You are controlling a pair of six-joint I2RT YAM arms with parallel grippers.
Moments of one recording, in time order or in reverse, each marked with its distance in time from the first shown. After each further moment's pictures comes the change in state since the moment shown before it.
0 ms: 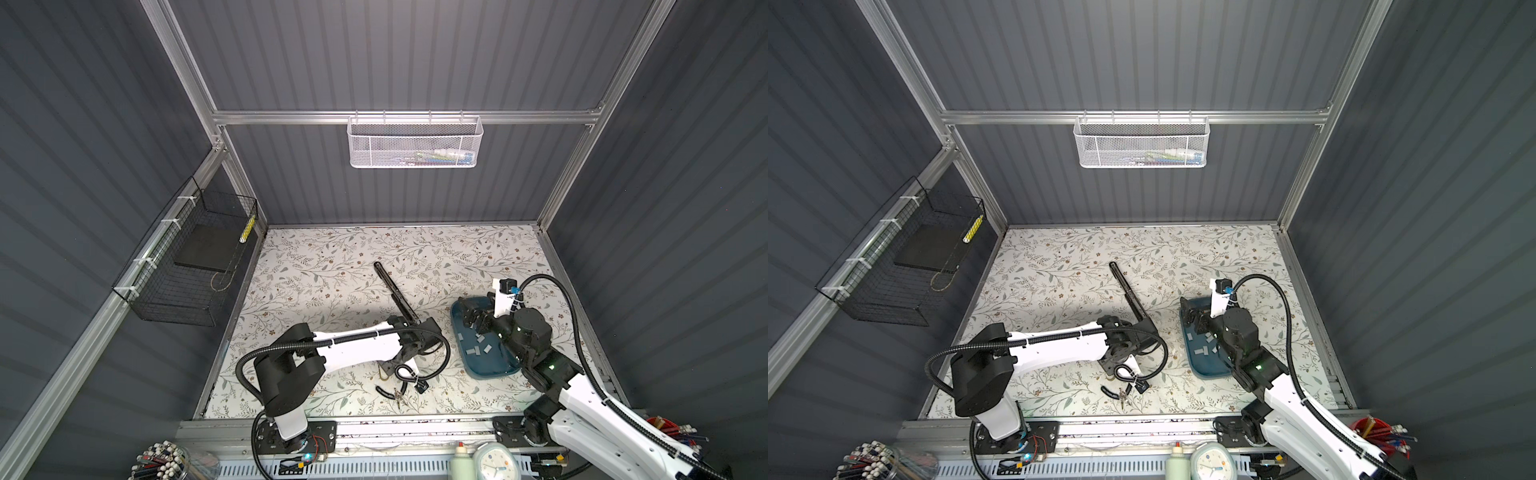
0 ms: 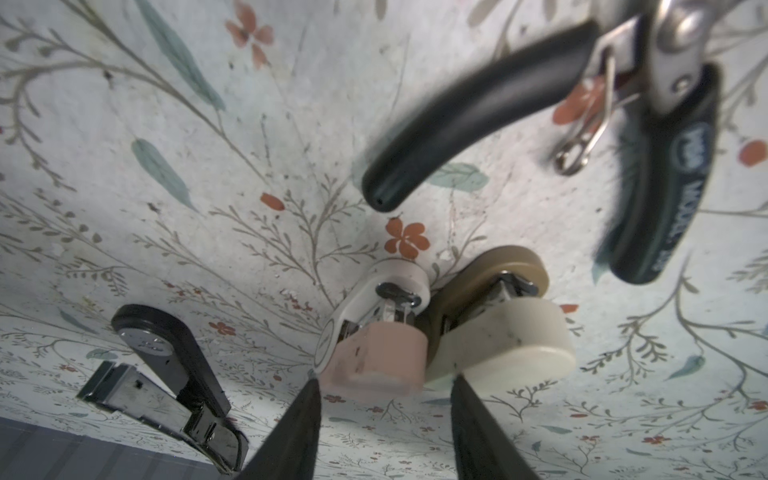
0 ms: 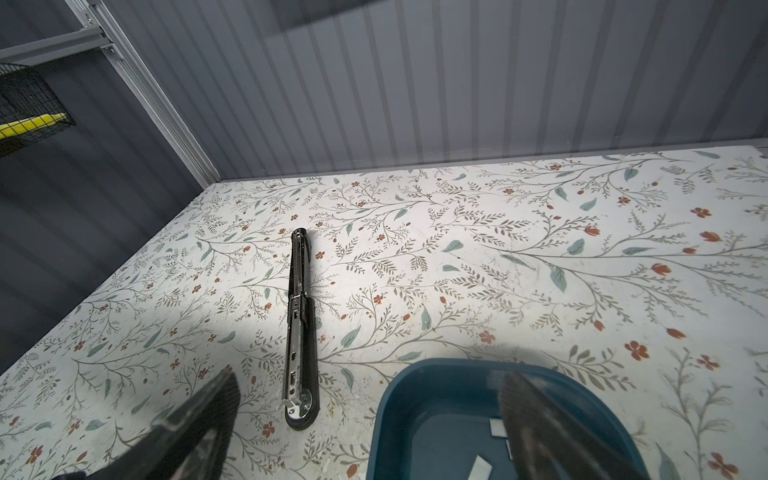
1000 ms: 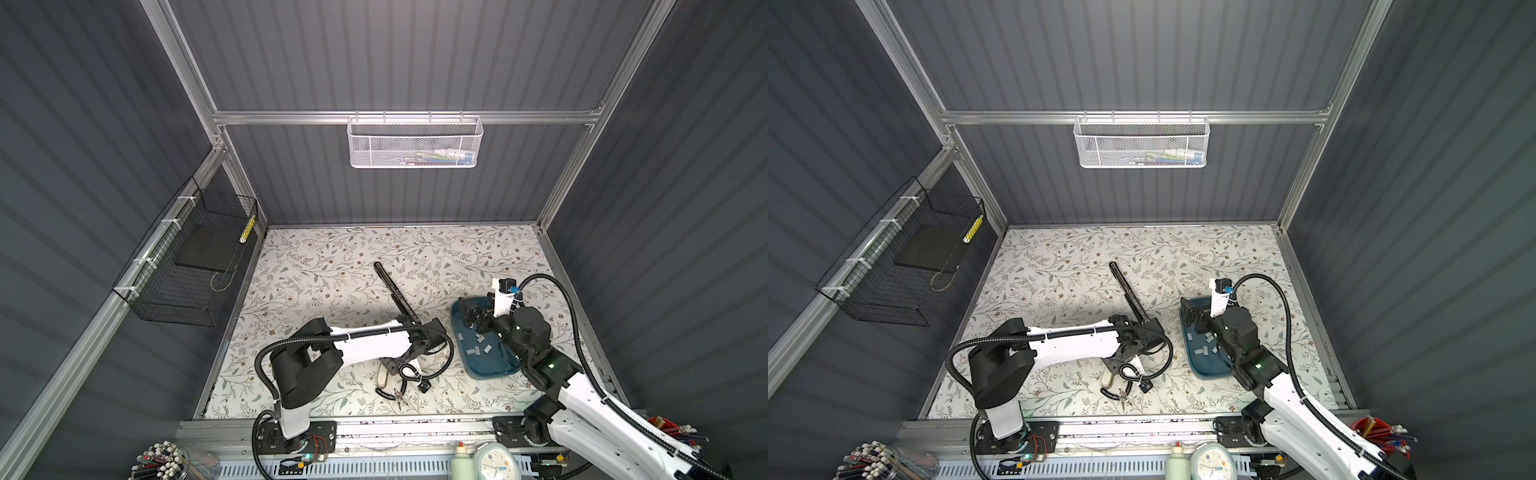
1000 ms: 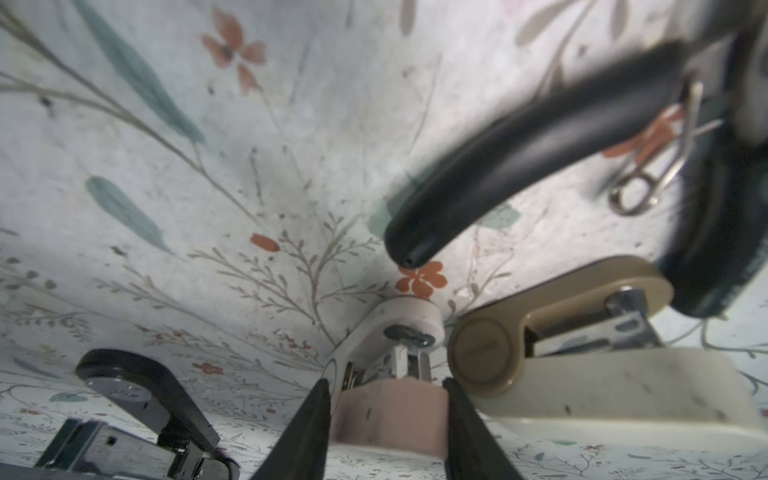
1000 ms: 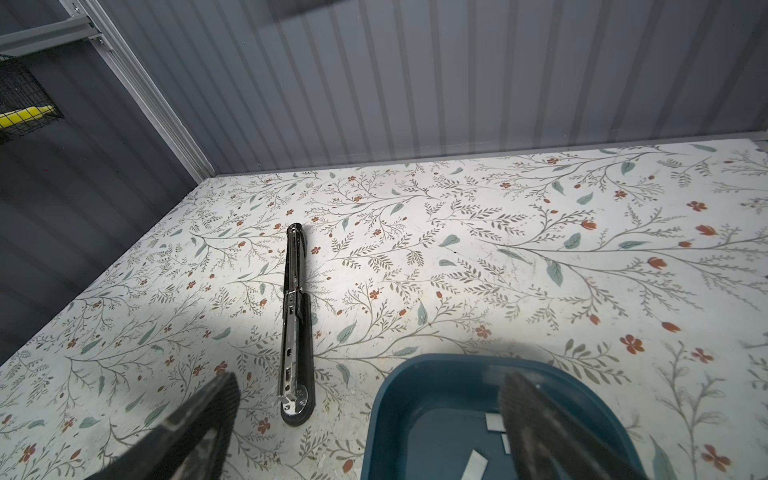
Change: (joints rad) left arm 0.002 0.086 0.042 -0.015 0.021 -0.011; right arm -0.007 0.013 0.006 -0.011 -0.005 -0.001
